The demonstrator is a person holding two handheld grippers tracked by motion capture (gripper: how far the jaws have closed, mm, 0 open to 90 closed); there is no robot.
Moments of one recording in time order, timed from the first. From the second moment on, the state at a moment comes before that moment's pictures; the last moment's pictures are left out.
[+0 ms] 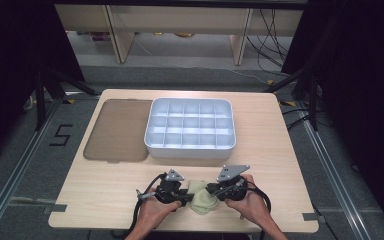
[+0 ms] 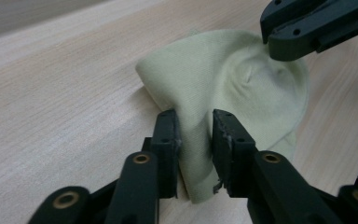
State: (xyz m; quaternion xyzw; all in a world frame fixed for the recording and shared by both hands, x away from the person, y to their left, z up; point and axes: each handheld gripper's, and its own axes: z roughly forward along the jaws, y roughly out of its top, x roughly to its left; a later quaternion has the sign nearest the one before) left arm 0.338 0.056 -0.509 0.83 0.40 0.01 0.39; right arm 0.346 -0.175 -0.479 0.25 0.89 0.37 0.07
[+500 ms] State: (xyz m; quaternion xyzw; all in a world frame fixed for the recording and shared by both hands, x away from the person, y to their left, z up) left arm 0.337 0.061 -0.507 0.82 0.41 0.02 0.40; right arm 0.358 -0.165 -0.482 0.25 0.89 0.38 0.09
